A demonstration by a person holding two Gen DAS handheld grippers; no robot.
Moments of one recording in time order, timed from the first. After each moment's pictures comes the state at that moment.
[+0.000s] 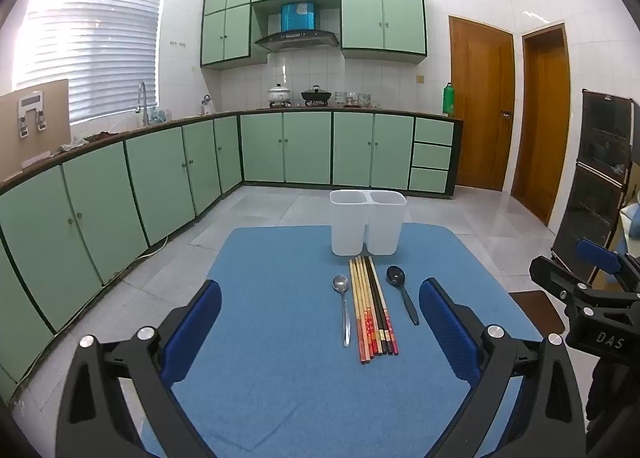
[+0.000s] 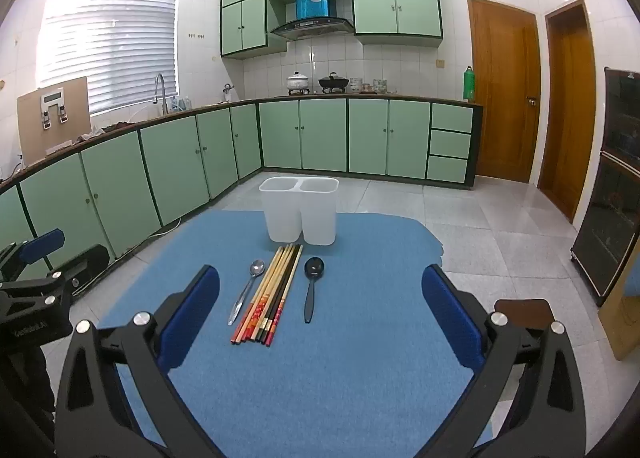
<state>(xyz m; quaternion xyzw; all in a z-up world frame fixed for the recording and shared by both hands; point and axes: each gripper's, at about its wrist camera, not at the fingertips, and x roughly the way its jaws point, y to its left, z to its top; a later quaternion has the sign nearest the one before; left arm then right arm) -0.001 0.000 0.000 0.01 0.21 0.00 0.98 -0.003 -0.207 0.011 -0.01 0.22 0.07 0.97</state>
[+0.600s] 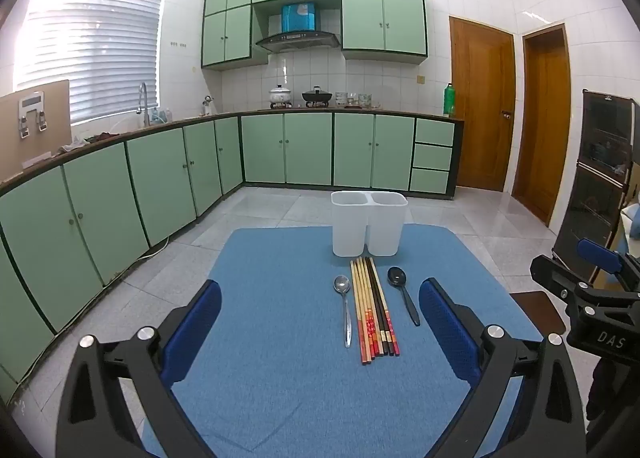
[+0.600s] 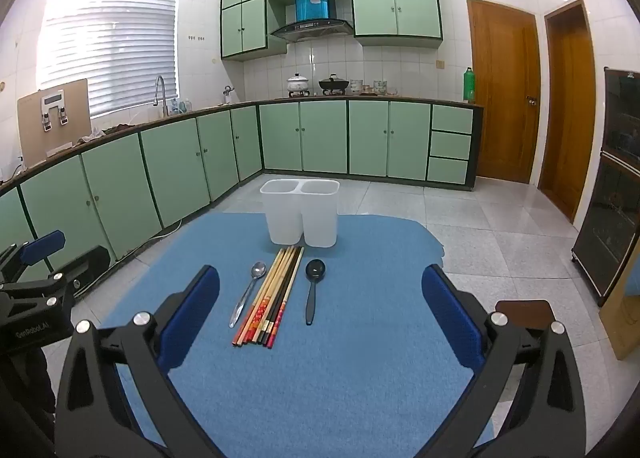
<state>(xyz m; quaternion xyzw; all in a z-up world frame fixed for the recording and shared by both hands) 0.000 0.002 0.000 0.00 0.22 0.00 0.98 -0.002 -0.207 0.010 0.00 0.22 0.07 0.97</state>
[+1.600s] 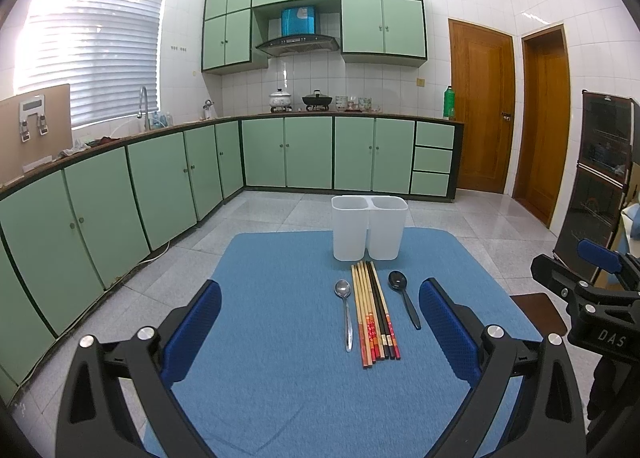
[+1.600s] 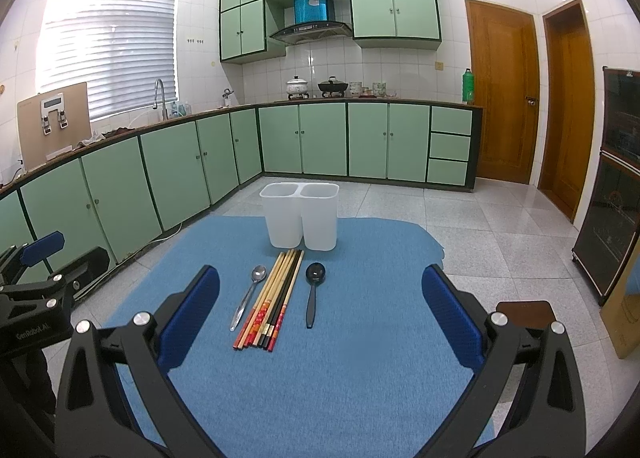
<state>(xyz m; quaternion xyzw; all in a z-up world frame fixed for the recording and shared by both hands) -0.003 0.004 0.011 0.01 0.21 0.00 0.98 -0.005 -0.206 0.020 0.00 0.22 0.07 0.97</state>
